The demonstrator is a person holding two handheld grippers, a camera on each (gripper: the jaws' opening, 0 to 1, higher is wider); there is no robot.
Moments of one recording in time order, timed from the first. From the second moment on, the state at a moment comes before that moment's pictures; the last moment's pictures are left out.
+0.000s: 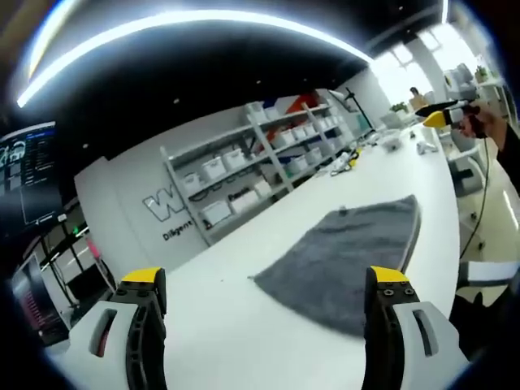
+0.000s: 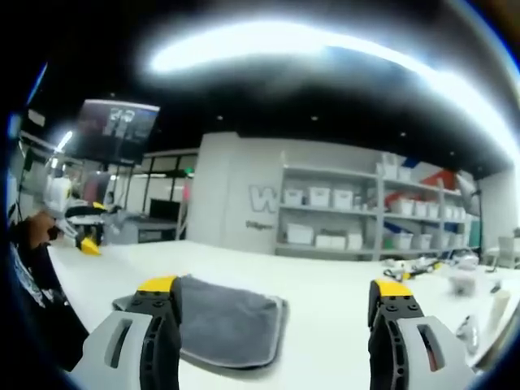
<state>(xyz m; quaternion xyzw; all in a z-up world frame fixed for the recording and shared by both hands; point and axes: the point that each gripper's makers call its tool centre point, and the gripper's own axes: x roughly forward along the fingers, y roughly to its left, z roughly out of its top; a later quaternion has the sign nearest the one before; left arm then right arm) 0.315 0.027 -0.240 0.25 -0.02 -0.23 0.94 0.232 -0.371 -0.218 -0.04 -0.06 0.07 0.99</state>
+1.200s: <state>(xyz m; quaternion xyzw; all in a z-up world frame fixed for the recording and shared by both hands) 0.301 -0.050 -0.188 0.37 -0.08 -0.26 0.89 0.259 -0.370 -0.161 -0.09 -0.07 0.13 0.99</state>
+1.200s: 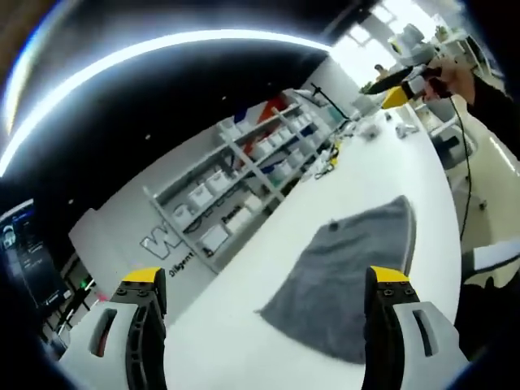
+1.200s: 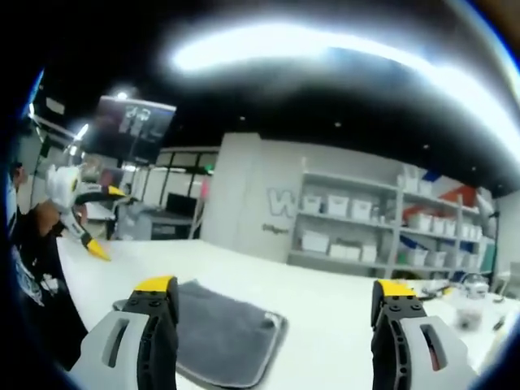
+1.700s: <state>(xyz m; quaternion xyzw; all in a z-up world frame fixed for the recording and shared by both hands) 0.289 -0.082 -0.170 0.42 -0.10 -0.27 0.86 0.295 -0.367 -0.129 -0.14 -0.04 0.18 0.97</state>
